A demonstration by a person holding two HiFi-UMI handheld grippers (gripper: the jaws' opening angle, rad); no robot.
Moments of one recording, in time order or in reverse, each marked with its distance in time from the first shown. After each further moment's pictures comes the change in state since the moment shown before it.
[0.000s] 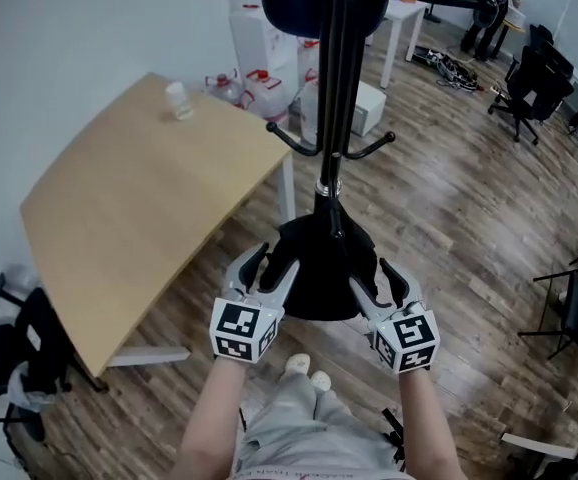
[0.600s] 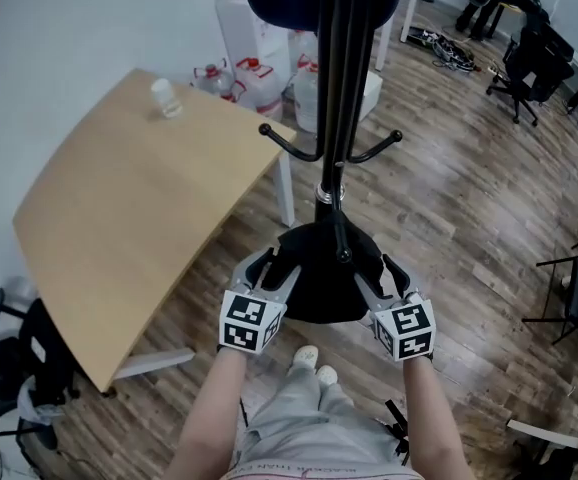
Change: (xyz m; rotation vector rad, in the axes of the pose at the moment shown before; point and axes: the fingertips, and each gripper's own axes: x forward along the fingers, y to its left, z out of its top) left arm 0.045 0.023 -0.063 -0.007 0.200 -0.079; right arm 0.044 -0.028 -0.041 -0.007 0.137 -0.049
